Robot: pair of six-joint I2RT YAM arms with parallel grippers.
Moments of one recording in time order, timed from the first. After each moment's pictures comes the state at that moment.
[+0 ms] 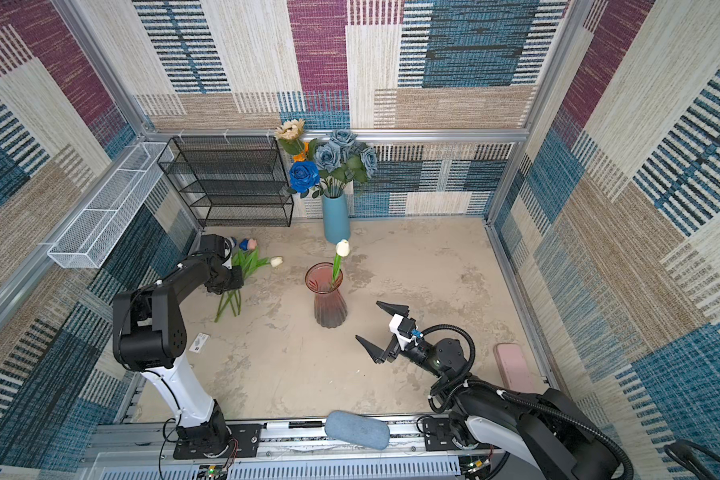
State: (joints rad) left arm 0.11 1.89 1.31 -0.57 -0.05 -0.11; right arm 0.63 1.02 0.06 1.19 -0.38 -0.04
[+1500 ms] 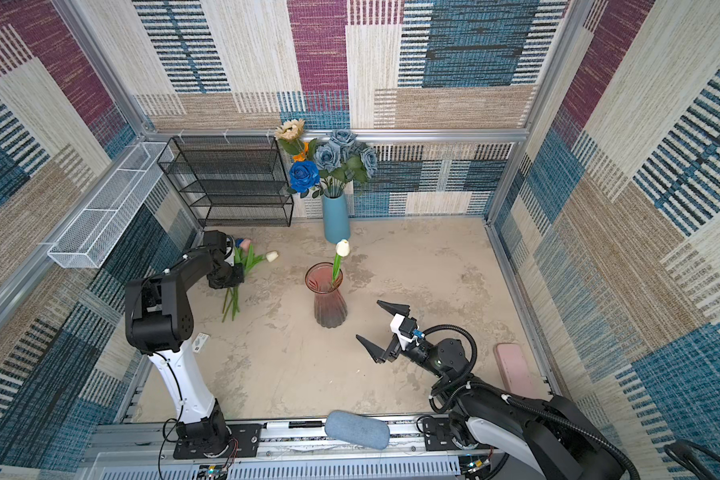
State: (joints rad) left arm 0.12 2.01 1.45 -0.64 -0.01 -0.05; right arm 0.63 0.98 0.07 1.15 -0.38 -0.04
